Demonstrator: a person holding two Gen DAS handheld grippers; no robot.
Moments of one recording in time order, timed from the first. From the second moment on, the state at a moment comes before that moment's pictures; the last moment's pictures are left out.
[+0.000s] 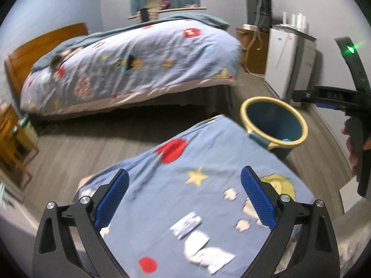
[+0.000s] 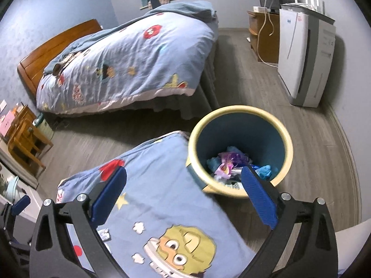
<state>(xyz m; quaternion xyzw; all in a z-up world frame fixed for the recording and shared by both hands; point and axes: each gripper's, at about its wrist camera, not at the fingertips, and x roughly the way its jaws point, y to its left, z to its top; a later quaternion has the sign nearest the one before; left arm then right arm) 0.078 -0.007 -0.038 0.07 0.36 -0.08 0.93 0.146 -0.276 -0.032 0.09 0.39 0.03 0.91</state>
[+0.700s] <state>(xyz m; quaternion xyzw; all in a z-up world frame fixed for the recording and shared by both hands) 0.065 0.072 -0.056 0.05 0.39 -0.02 0.92 0.077 -0.123 -0.140 -0.08 0.46 0.16 0.87</state>
